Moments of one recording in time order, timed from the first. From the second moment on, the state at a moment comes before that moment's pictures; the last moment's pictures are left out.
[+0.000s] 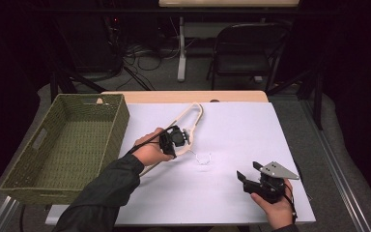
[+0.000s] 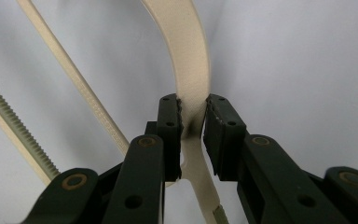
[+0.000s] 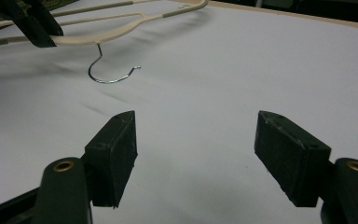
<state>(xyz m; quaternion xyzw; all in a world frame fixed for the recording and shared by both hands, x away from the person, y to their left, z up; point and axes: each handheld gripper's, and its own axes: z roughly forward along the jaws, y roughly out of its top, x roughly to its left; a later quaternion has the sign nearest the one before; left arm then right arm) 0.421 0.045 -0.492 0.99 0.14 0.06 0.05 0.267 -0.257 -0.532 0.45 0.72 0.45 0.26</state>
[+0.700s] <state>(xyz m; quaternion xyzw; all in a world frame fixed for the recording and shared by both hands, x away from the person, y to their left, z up) 0.406 0.052 -0.454 0.98 0.17 0.05 0.09 0.267 -0.257 -0.532 0.45 0.72 0.45 0.26</state>
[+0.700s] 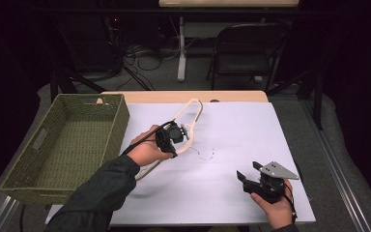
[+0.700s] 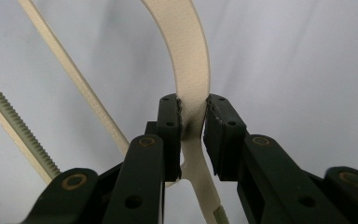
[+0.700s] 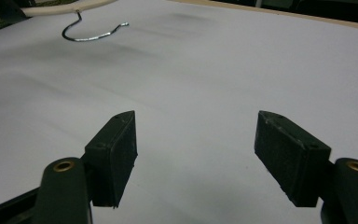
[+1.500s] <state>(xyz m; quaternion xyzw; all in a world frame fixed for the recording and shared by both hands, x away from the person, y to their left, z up) 0.402 0.072 -0.404 0.96 0.24 0.08 0.09 0.267 -0.257 -0.533 0.46 0.72 0.45 0.26</state>
